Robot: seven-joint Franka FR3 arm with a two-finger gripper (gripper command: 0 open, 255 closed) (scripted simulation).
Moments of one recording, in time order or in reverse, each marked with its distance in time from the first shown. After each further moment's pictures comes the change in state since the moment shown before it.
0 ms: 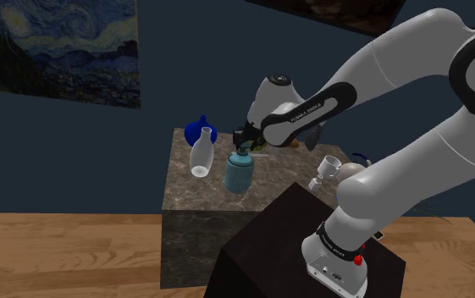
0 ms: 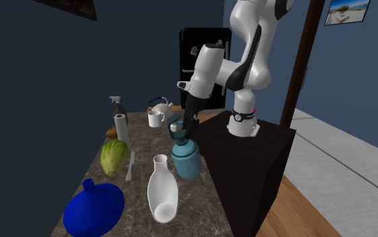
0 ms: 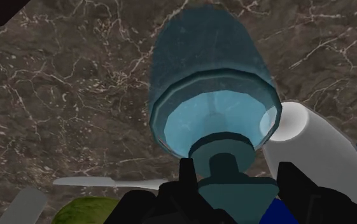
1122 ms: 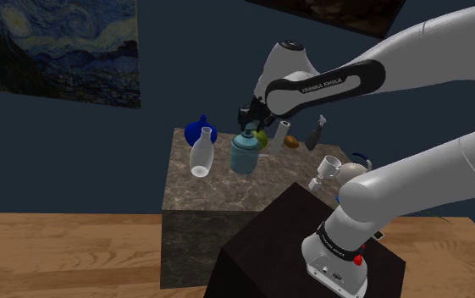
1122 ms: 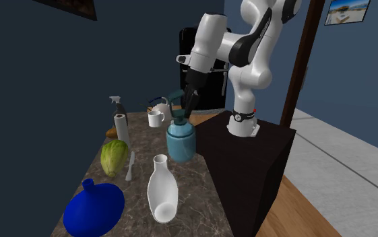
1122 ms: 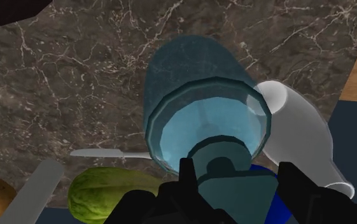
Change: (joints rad) arm 0.101 -0.196 -0.091 0.093 0.148 -0.280 -0.144
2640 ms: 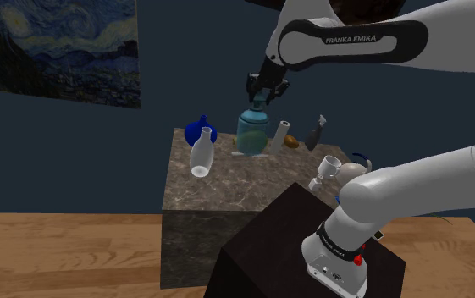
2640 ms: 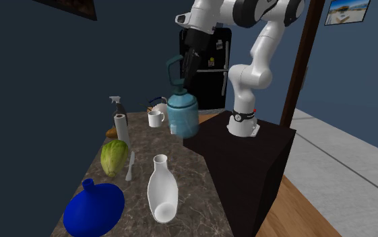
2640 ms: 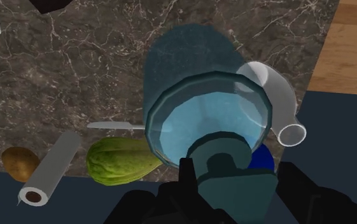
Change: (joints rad) arm 0.022 -0.114 -0.054 0.227 0.035 -0.337 -0.072
